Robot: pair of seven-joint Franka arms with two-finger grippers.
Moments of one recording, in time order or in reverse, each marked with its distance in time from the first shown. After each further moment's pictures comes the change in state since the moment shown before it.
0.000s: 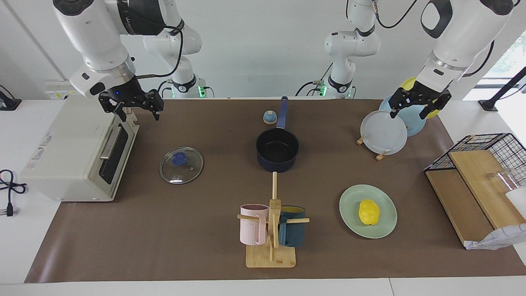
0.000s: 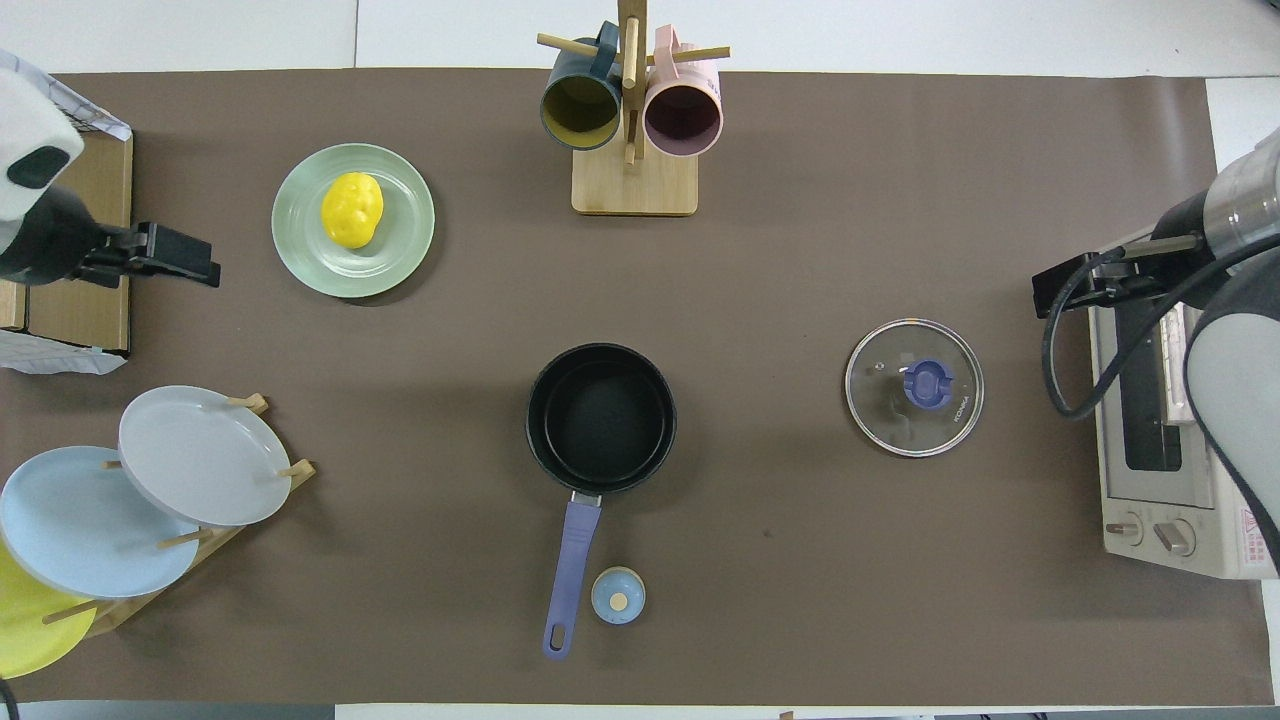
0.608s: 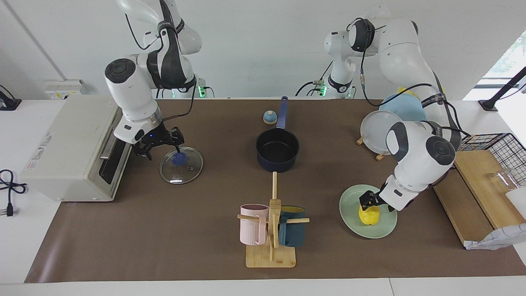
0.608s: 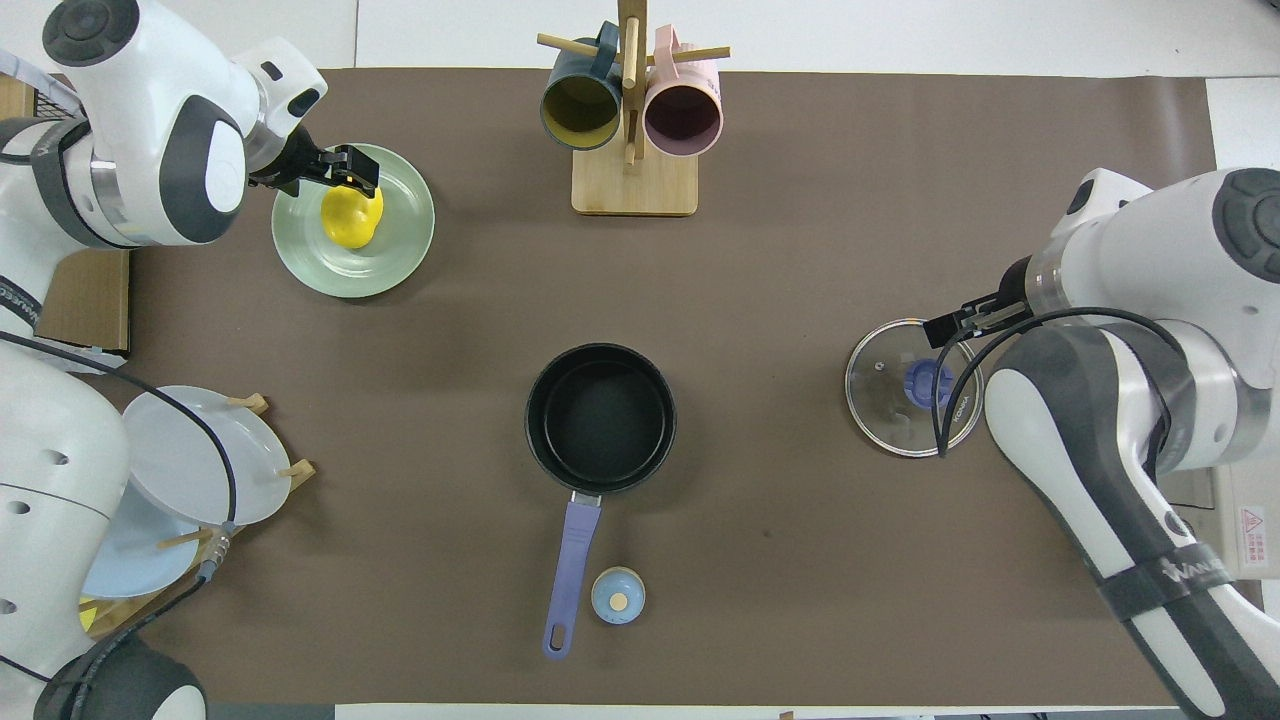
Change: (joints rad) left arm -0.066 0.513 -0.001 0.287 0.007 0.284 -0.013; right arm 0.005 0.031 0.007 -0.411 0.024 0.513 -0.222
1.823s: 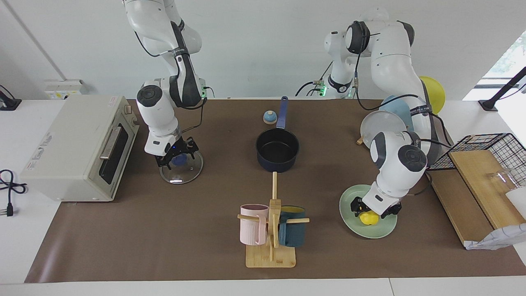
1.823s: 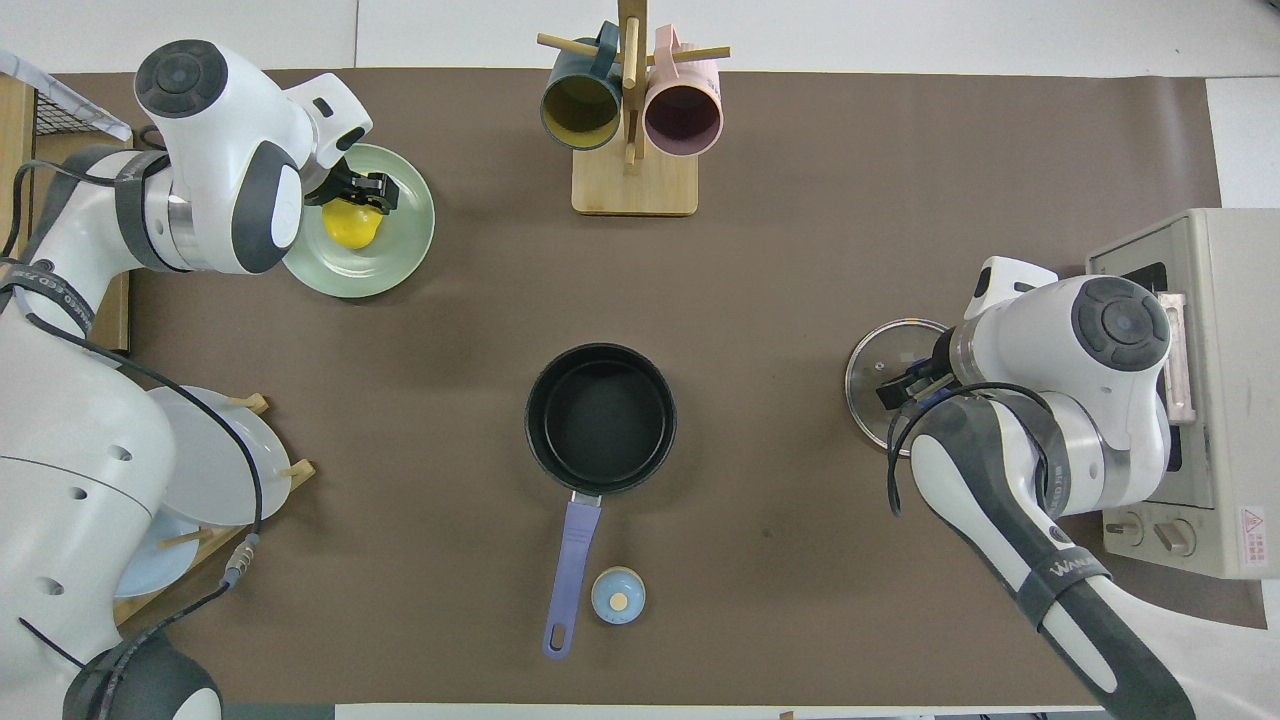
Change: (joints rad) left arm -0.033 0.000 0.004 -0.113 0.079 0.148 0.000; right arm -0.007 0.029 0.038 -0.239 0.011 0.234 -0.117
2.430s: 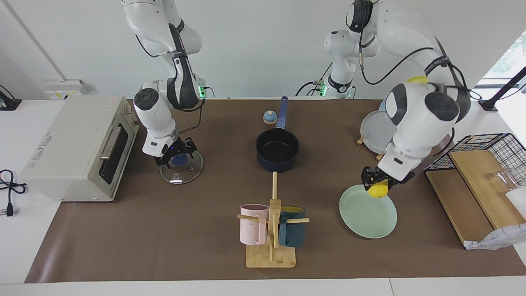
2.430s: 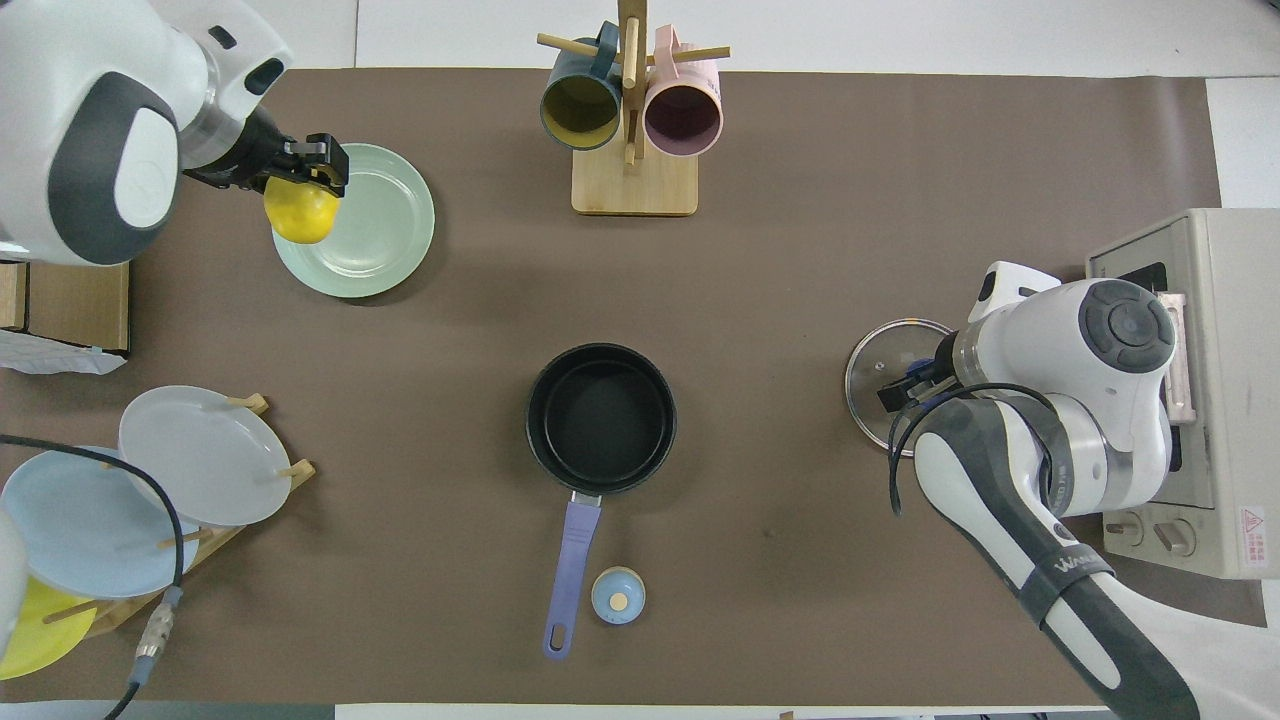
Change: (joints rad) left arm -0.024 -0.290 -0.005 0.047 -0.050 -0.367 -0.151; right arm -0.005 0.000 0.000 -0.006 0.018 -0.001 0.000
